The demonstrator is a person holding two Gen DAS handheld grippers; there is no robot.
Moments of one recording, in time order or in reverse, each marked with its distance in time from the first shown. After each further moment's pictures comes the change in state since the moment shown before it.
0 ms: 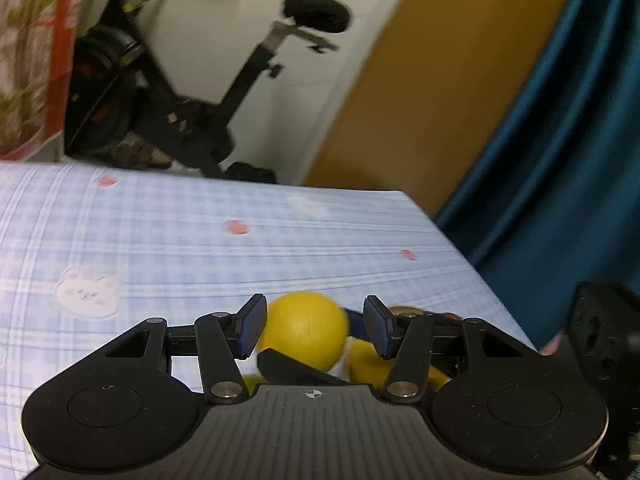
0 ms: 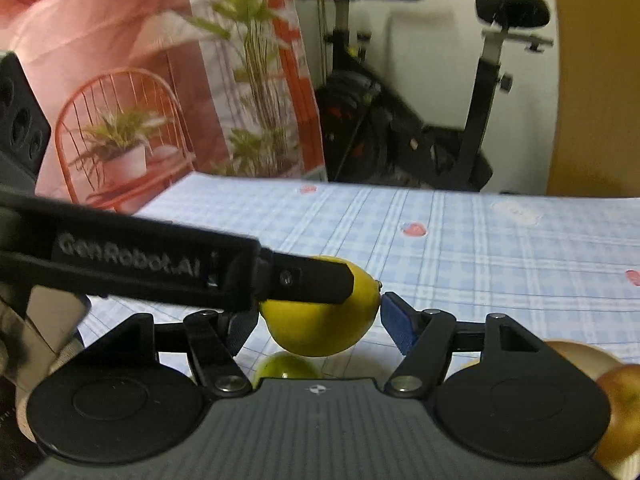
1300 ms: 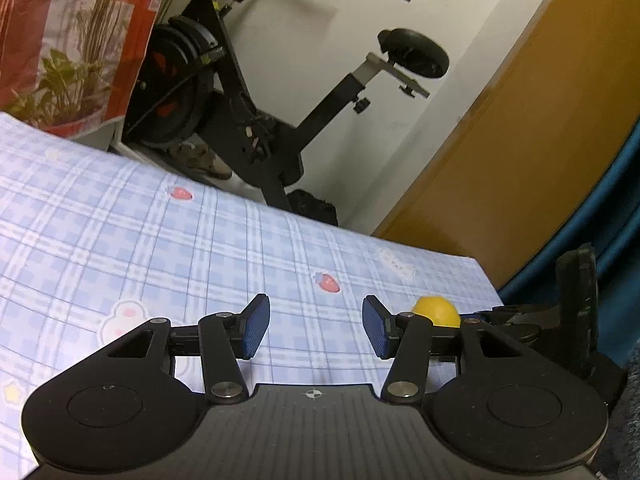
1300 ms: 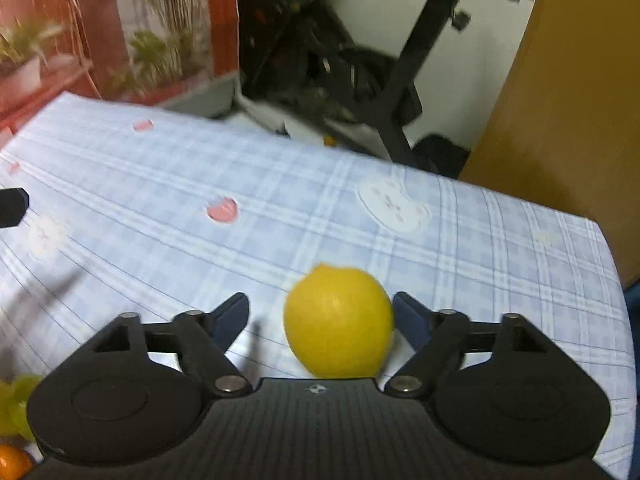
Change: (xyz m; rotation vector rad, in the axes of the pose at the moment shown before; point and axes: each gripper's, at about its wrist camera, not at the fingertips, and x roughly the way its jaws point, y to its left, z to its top) left arm 0.039 0.083 0.035 -0.218 -0.091 0.131; right arm 0.098 -0.119 0.064 -0.123 0.407 -0.245
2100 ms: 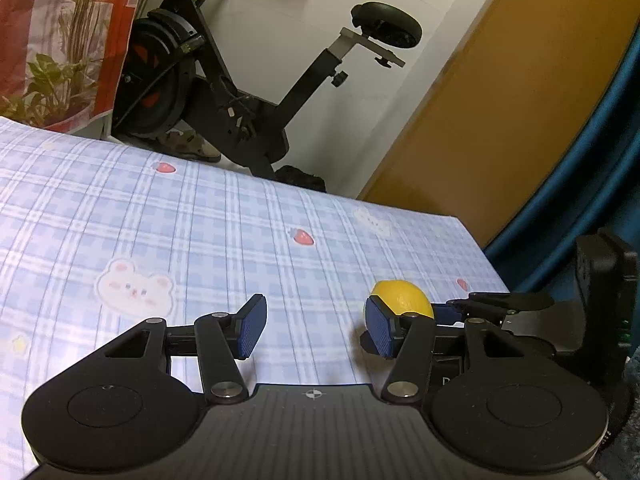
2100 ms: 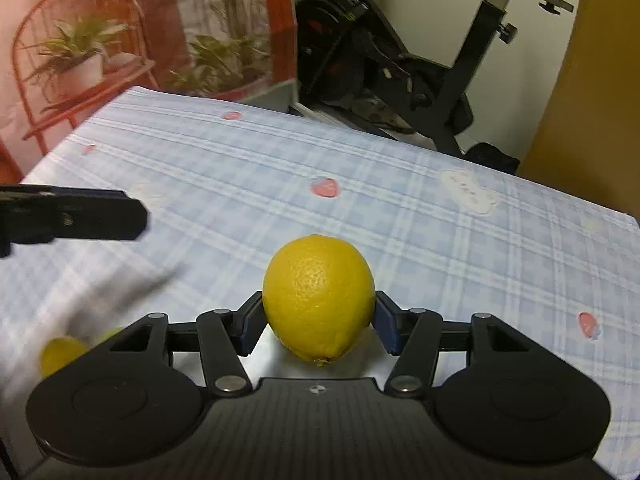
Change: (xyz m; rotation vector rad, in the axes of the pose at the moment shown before) left arm -0.037 -0.027 -0.029 0.075 0.065 -0.008; right arm -0.043 0.055 -0.035 -0.047 -0.104 0.166
